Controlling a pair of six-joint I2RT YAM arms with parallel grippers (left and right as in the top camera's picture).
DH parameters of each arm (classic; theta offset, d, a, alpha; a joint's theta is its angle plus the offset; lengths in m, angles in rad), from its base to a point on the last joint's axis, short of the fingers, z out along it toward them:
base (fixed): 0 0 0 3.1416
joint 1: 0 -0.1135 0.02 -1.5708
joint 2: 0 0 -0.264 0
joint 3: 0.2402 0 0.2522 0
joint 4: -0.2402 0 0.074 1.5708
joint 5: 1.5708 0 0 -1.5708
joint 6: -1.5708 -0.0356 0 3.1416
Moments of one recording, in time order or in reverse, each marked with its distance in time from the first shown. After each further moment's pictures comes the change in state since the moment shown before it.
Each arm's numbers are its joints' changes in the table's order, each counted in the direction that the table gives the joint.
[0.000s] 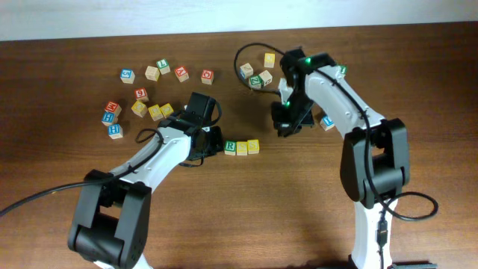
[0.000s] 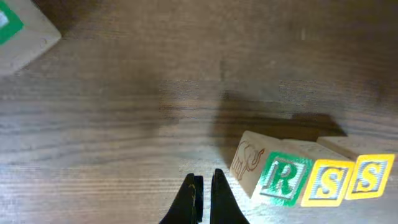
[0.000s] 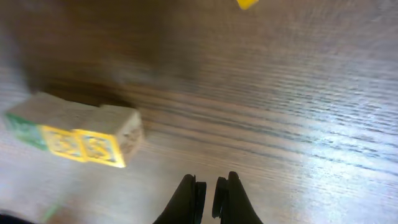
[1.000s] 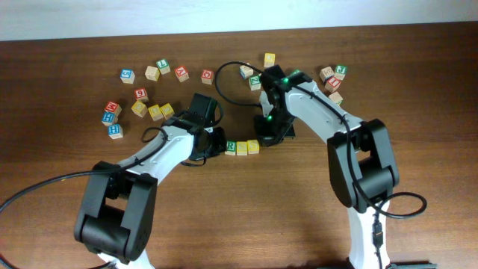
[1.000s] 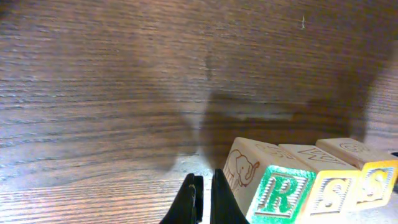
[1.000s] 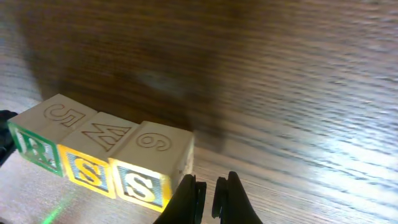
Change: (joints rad) left arm 0.000 -0.054 0.000 0.042 0.065 -0.002; right arm -0.115 -0.001 -0.104 0.177 -0.038 -0.045
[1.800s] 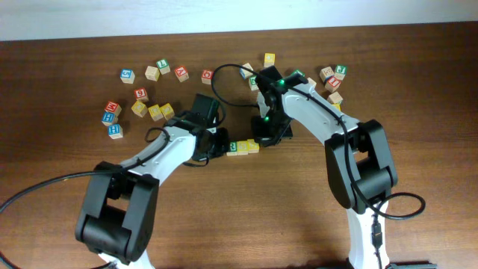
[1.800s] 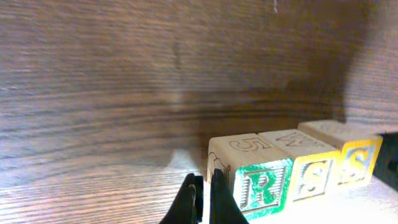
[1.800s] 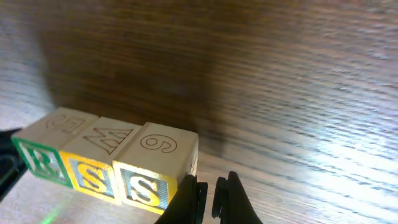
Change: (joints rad) left arm 0.023 0.000 0.000 0.010 0.037 0.000; right arm -0.012 0.000 0.000 0.014 0.027 -0.010
